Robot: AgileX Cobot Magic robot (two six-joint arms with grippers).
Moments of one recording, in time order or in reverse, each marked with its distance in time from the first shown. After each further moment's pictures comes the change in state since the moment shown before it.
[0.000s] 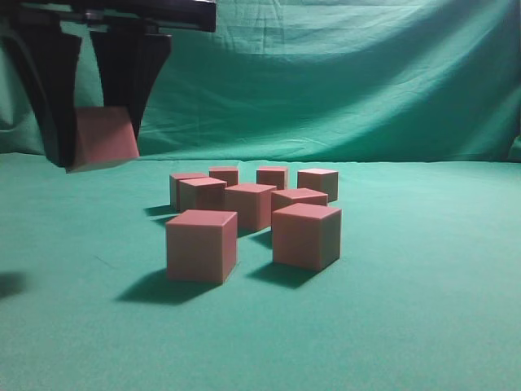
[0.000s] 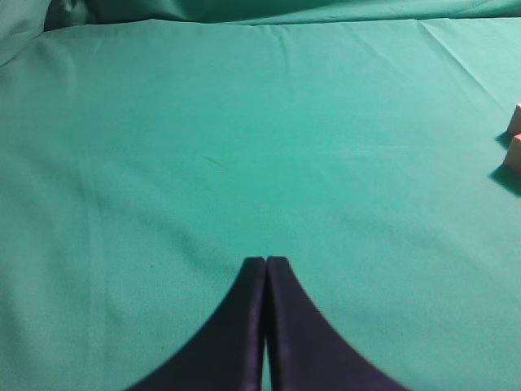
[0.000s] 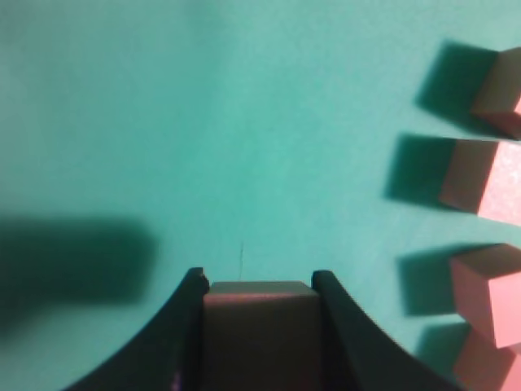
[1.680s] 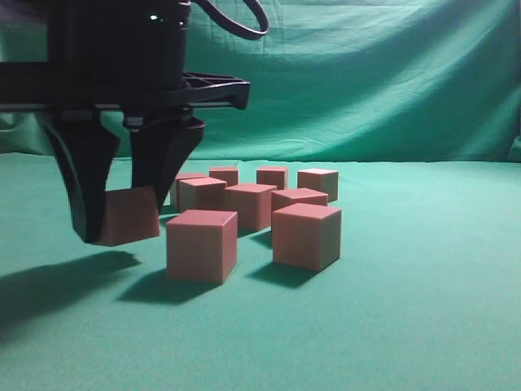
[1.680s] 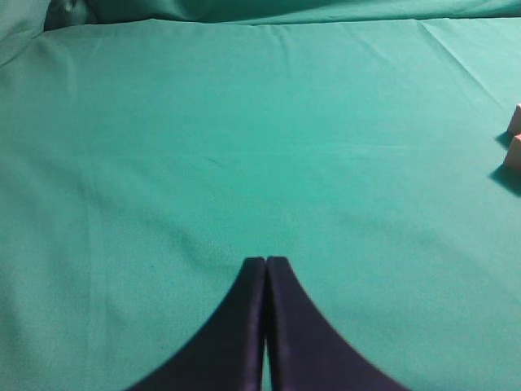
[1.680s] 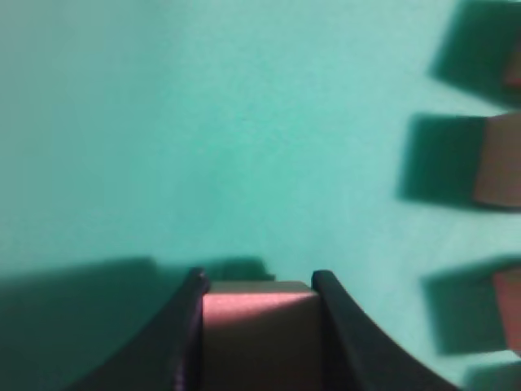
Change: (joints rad) left arm 0.000 0.000 0.000 0.000 0.000 0.000; right arm -0.032 -0.048 0.289 -0.020 -0.346 0.077
